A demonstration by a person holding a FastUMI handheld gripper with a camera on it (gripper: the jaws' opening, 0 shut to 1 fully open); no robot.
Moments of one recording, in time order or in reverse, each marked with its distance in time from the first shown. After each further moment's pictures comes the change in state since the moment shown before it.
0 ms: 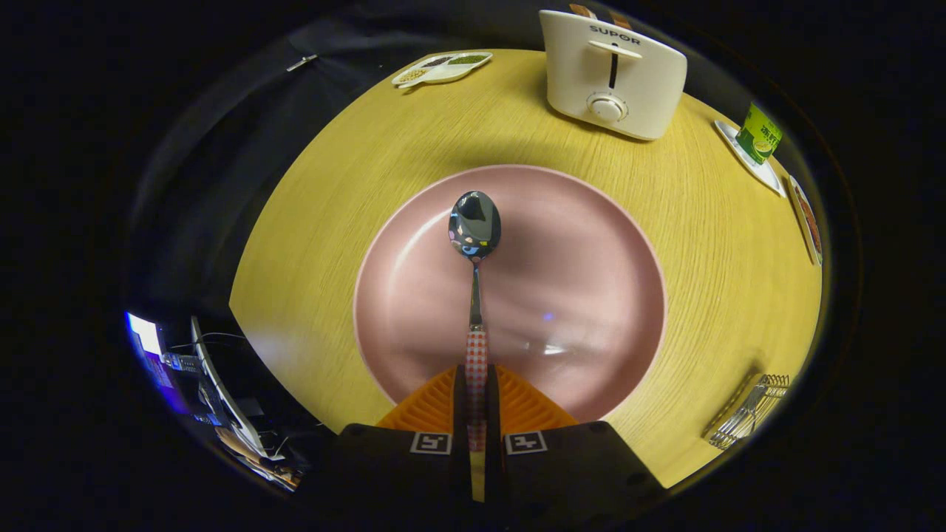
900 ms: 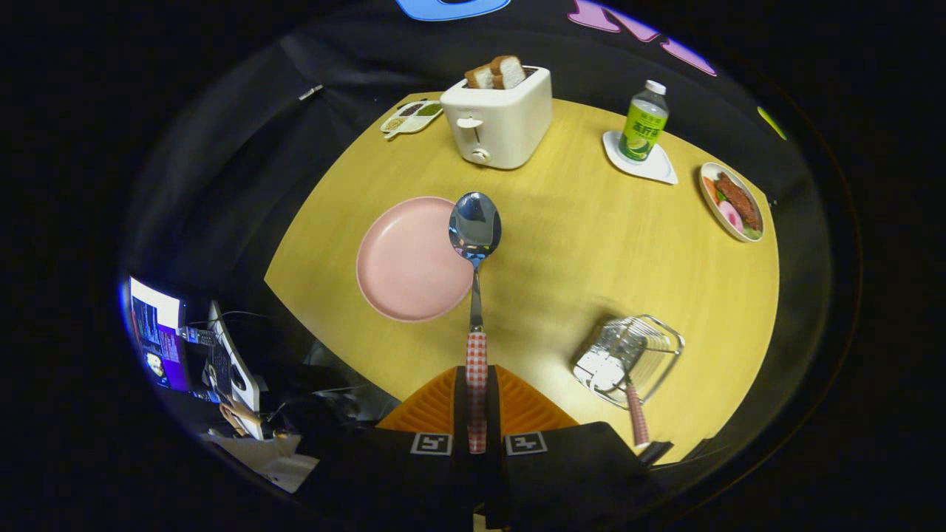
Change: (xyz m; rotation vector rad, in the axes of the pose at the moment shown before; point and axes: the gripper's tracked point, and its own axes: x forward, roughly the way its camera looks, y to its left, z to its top) arm -0.211 -0.126 -0.063 -0.021 -0.023 -0.041
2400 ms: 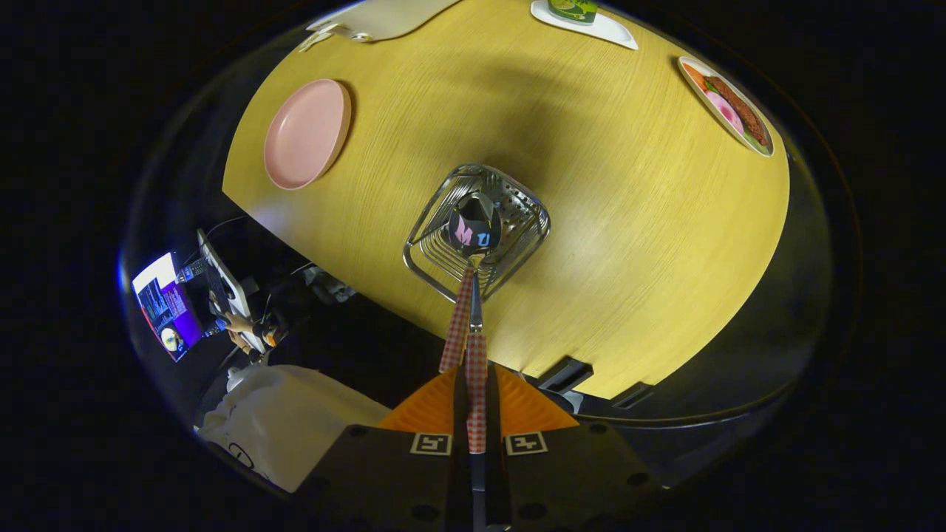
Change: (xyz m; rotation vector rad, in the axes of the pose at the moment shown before) arm -0.014 -0.145 -0.074 0.007 0.704 0.027
